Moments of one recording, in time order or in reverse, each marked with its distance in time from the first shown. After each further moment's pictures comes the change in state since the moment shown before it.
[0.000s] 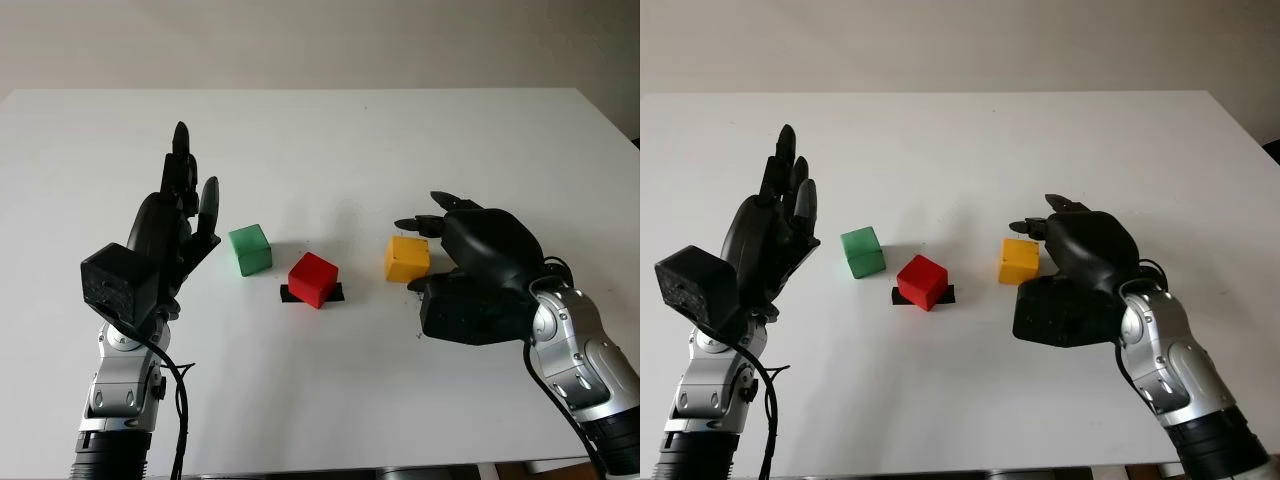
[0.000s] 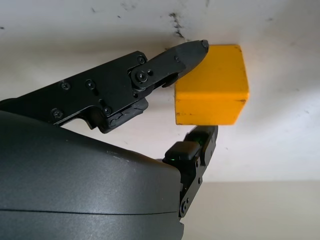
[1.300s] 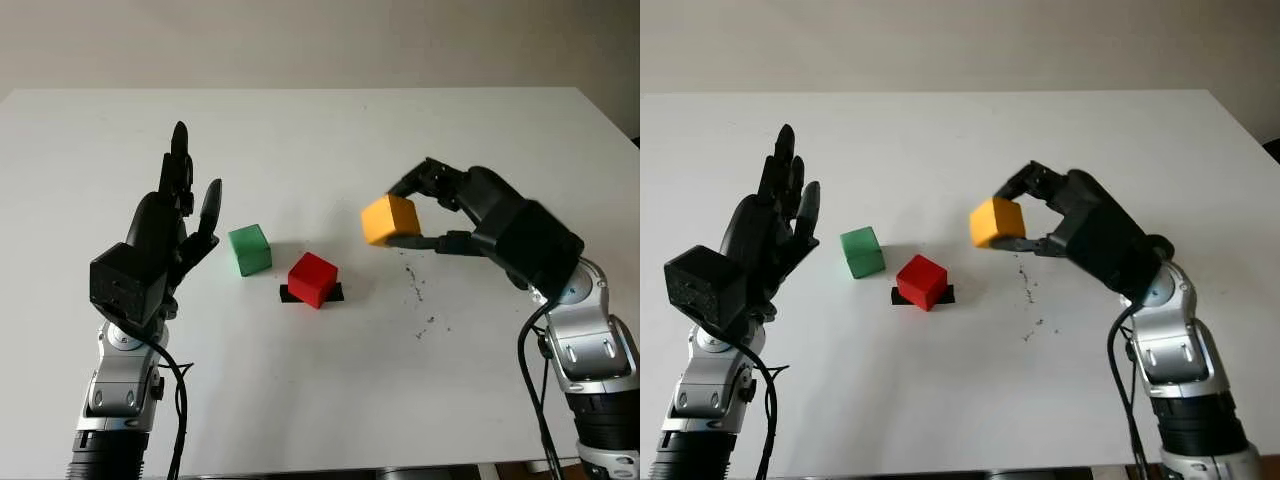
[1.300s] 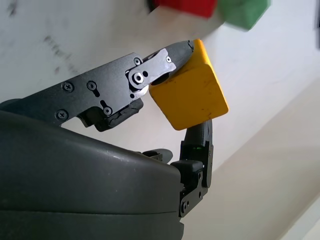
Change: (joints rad) left arm 0.002 0.011 -0.012 -0.012 0.042 0.026 0.056; right arm -0.087 0.177 -0.196 -0.141 0.576 0.236 0.254
